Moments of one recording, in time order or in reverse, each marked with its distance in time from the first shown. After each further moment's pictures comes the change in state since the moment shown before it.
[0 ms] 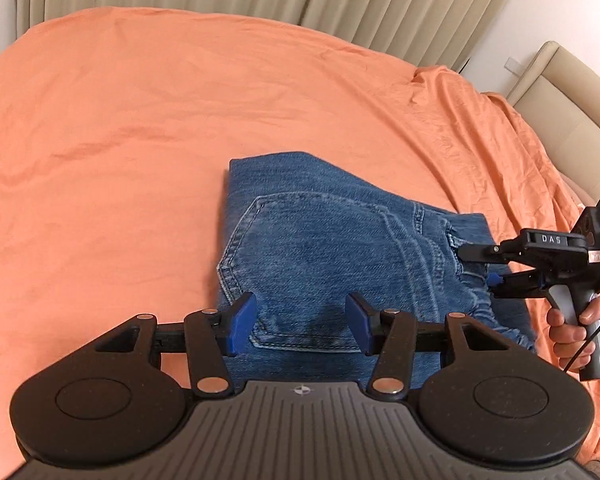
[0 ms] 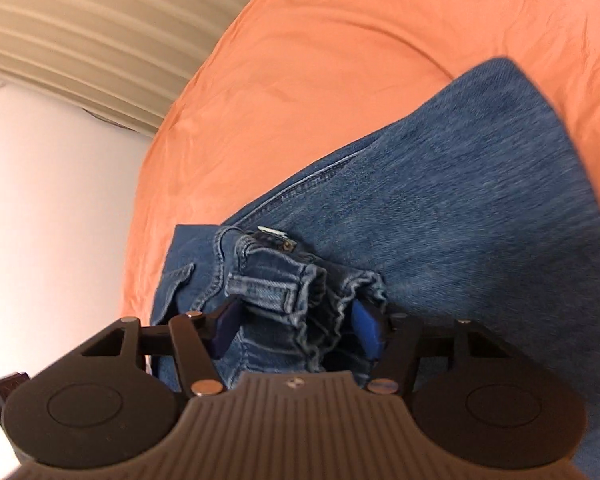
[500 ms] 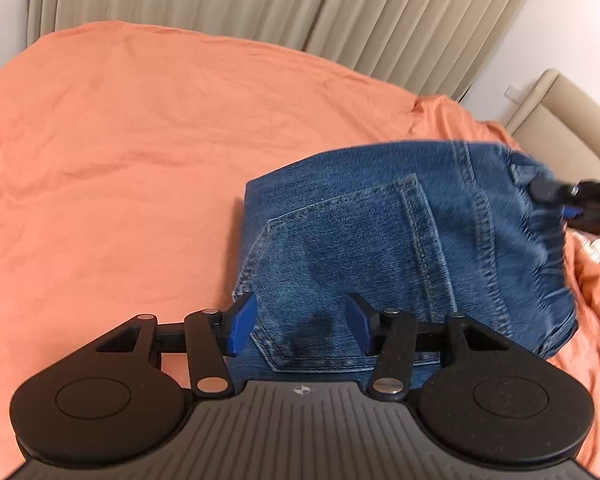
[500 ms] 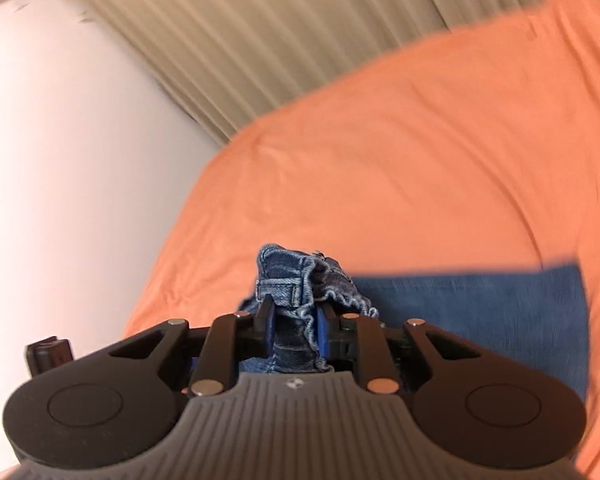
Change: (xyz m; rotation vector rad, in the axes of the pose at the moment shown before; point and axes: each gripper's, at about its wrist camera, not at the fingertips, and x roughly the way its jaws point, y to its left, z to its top) left arm -0.014 -0.009 0.012 -0.053 -0.081 -0.021; right arm -0.061 0.150 0.015 -0.412 -0.122 -0.018
